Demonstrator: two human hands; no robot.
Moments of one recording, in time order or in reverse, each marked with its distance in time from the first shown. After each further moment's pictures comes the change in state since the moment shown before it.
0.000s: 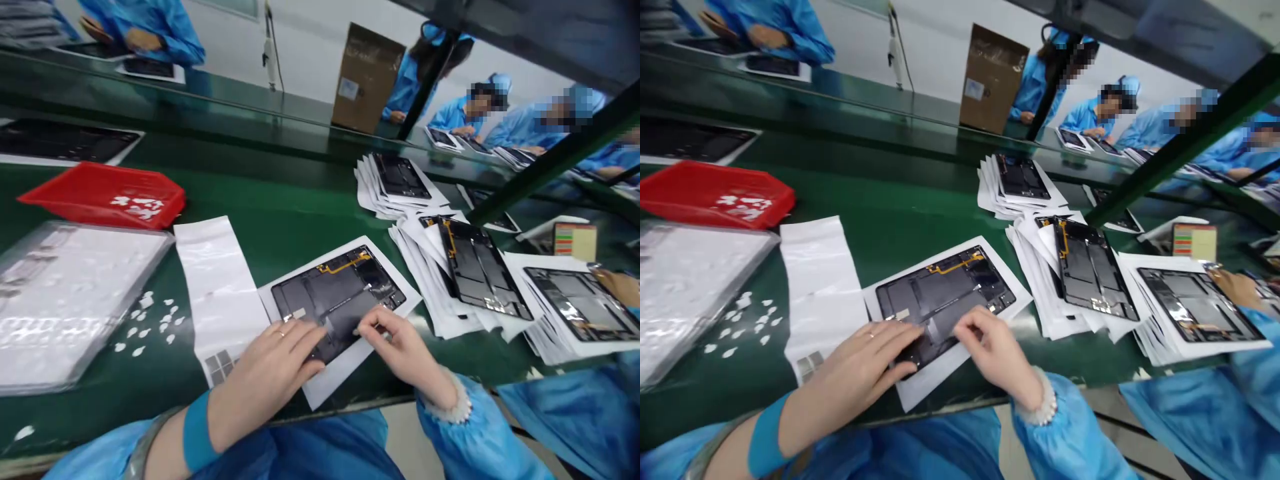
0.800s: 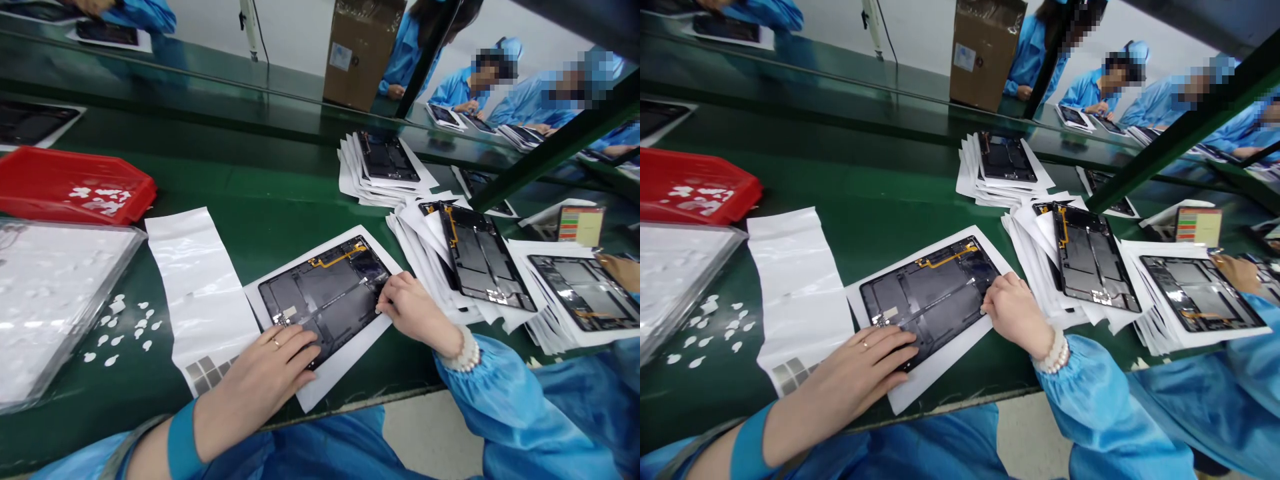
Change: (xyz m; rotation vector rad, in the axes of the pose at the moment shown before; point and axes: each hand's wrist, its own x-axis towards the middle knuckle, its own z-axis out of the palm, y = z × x) left_hand -0.001 -0.008 0.014 -0.048 -0.168 0.093; right_hand 0.027 0.037 -0.039 -0.816 -0.197 0.050
